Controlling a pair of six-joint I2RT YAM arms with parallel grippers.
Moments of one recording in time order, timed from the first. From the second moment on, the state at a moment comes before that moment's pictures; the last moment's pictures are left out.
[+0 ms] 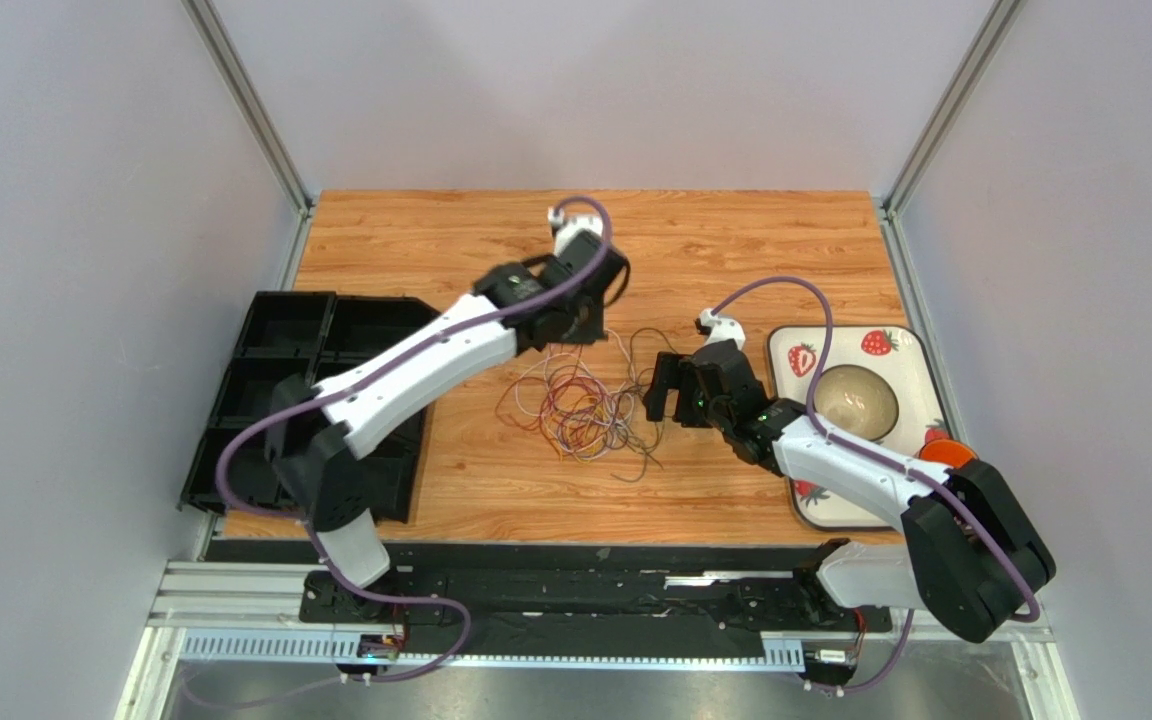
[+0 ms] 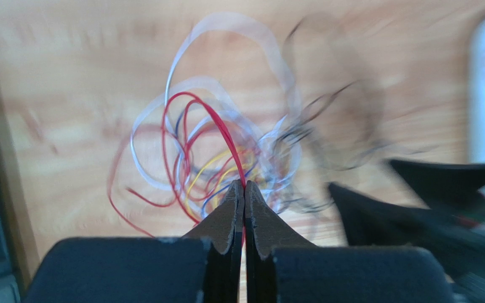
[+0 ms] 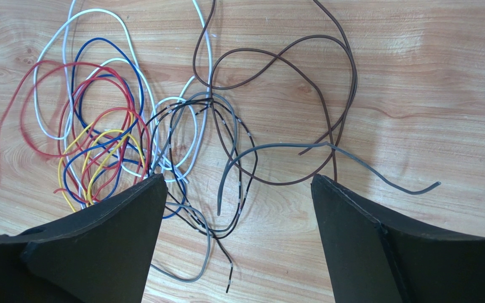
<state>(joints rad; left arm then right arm) -0.85 1.77 1.58 -0.83 -0.37 -0.68 0.61 1.28 0.61 -0.02 0.15 0.56</state>
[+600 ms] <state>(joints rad) -0.93 1.16 1.67 -0.54 -0.28 -0.31 0.61 1.28 0.61 -0.02 0.15 0.56</state>
